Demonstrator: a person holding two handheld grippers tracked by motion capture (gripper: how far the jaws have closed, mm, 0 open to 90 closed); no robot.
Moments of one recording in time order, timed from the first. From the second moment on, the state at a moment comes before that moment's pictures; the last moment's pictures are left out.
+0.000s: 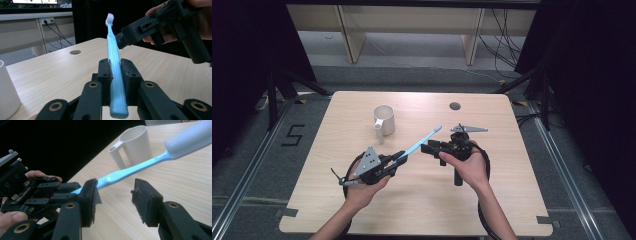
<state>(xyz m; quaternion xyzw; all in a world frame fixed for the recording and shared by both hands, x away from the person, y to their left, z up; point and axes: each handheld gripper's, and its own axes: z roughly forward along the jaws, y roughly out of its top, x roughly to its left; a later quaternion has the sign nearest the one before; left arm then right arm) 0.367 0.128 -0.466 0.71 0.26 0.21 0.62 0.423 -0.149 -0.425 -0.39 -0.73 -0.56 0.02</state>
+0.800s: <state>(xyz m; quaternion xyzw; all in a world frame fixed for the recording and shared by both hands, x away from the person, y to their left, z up) 0.365 0.125 -0.465 0.70 0.26 0.22 0.63 0.433 -0.141 -0.426 -0.41 -0.69 -0.59 0.05</state>
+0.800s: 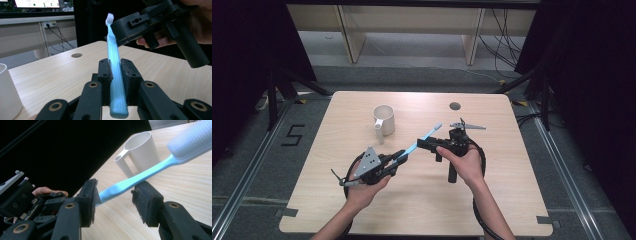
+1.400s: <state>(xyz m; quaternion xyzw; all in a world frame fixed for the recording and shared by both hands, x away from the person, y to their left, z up) 0.366 0.119 -0.468 0.70 0.26 0.22 0.63 0.437 -0.141 -0.420 -0.43 -0.64 -0.63 0.10</state>
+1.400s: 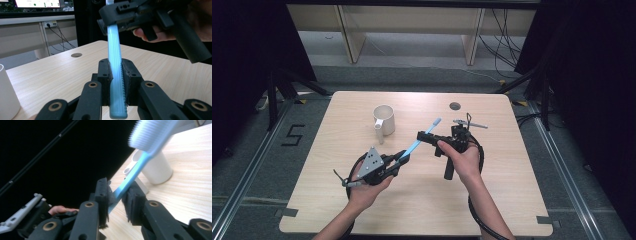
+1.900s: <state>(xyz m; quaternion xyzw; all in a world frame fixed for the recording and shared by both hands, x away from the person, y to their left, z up) 0.367 0.113 -0.470 0.73 0.27 0.23 0.59 0.429 -0.141 -0.396 -0.38 -0.67 -0.64 0.02</state>
